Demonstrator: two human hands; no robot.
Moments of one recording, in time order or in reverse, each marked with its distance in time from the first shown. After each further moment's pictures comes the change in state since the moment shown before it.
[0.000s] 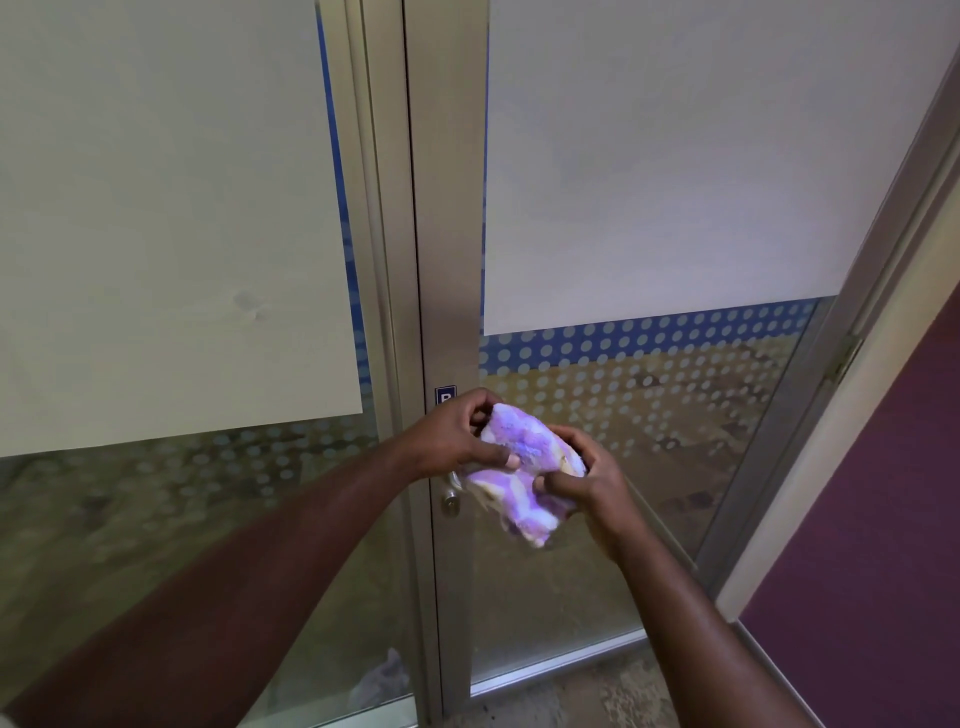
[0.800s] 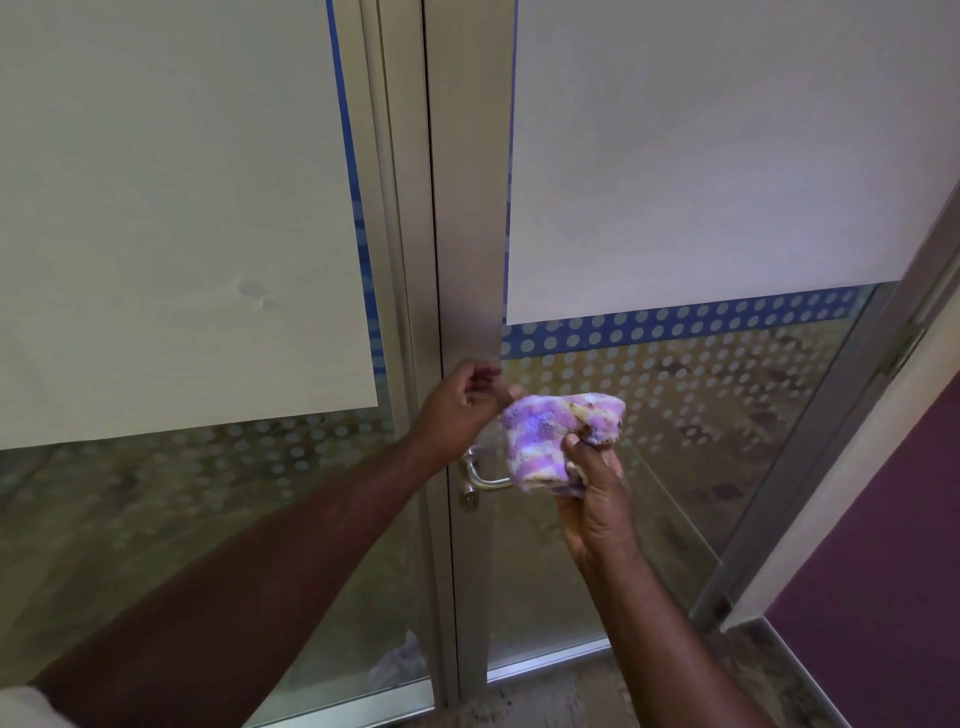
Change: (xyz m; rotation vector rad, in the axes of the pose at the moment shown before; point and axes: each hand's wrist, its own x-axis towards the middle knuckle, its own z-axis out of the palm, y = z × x) left_hand 0.018 -0.012 -0.003 -0.034 0.417 0.037; right_hand 0.027 0.046 0.042 0.701 0.324 0.044
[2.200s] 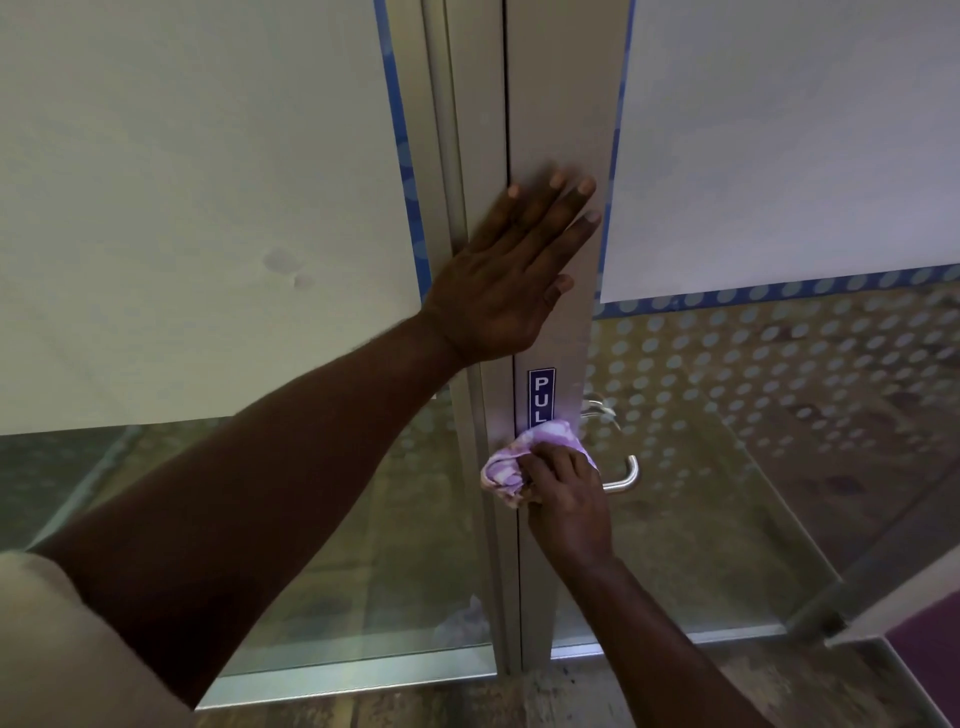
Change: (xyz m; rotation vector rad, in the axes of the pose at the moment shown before) left_hand 0.122 0.013 -0.074 1.329 0.289 1.059; right_hand 0.057 0.138 -0.008 -1.618 -0.415 -0.807
